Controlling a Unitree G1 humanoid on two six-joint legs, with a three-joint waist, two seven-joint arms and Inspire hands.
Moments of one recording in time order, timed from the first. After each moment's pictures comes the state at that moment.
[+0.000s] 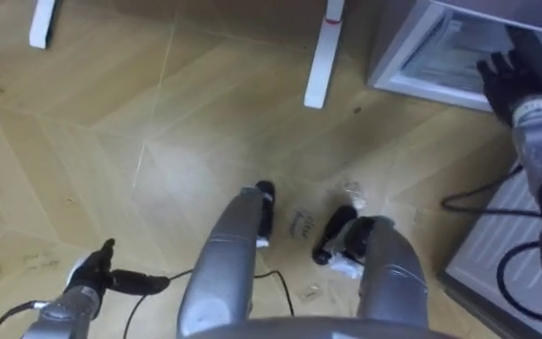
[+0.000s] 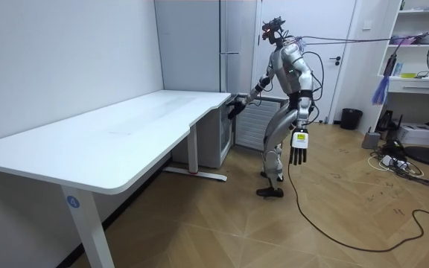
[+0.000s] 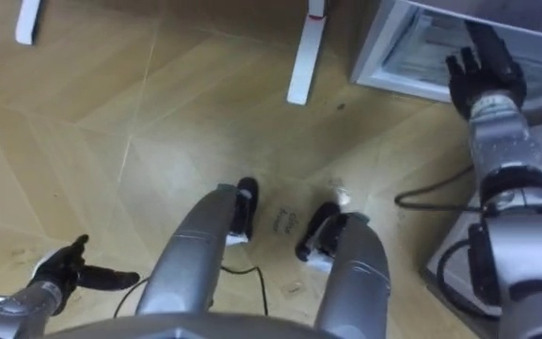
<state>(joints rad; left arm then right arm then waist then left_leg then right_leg) 0.12 0.47 -0.28 0.92 -0.30 0.02 0.03 -0.52 -0.52 0.07 1.19 1.46 -0.01 0.12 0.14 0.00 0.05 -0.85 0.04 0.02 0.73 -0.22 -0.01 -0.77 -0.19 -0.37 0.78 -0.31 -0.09</state>
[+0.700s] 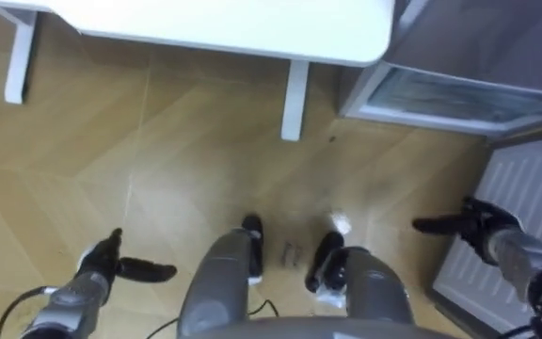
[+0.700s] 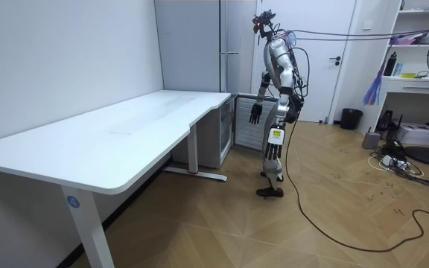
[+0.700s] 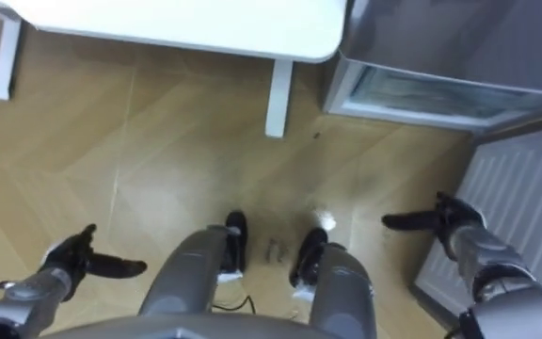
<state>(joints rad) 0.05 0.41 -0.28 1.00 -0.25 0.02 0.01 -0.20 -0.45 0.28 1.27 0.48 0.02 0.06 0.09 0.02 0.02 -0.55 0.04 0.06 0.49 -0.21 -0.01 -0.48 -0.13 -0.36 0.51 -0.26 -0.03</state>
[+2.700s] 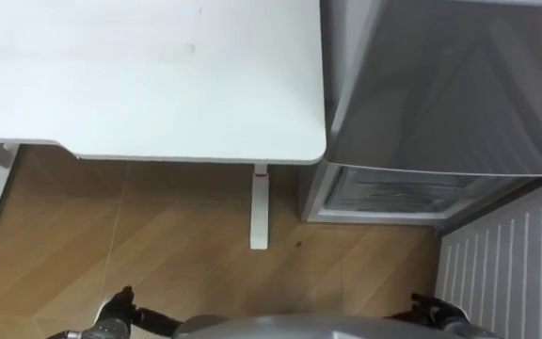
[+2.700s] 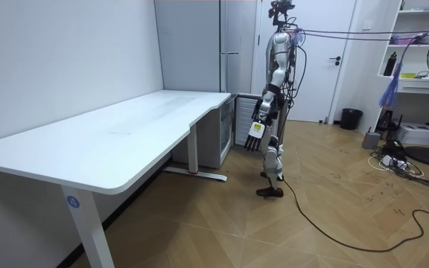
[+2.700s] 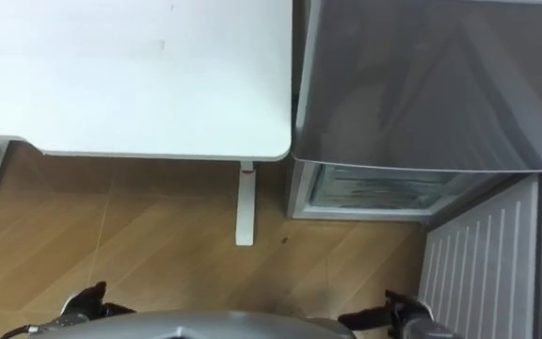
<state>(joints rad) 0.13 0.24 0.03 1.03 0.16 0.14 0.04 0.10 -0.28 0.09 0.96 0.02 0.11 0.09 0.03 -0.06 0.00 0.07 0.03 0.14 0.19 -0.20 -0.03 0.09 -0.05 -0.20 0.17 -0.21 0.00</state>
